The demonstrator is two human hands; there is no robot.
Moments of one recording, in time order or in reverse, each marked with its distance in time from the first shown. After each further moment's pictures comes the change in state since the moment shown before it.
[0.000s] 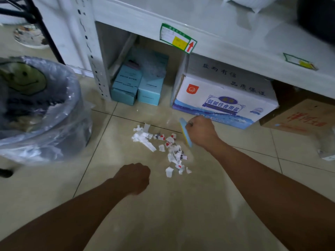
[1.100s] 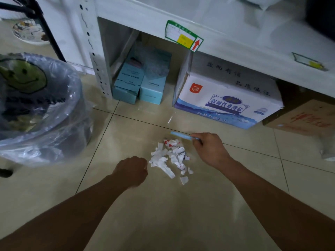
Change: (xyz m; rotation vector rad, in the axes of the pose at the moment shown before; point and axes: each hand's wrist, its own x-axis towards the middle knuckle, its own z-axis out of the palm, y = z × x) left_hand 0.021 -0.020 0.008 -0.131 0.109 -0.107; right_hand -0.029 0.045 0.017 0.001 0.019 -0.266
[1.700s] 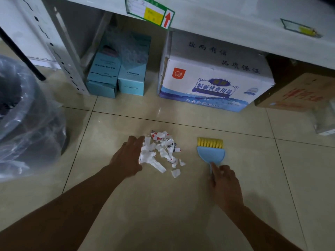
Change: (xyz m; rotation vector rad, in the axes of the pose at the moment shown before) left_hand 0.046 0.011 0.011 -0.087 0.101 0.150; right_hand -0.134 0.109 0.081 -0.357 -0.050 0.387
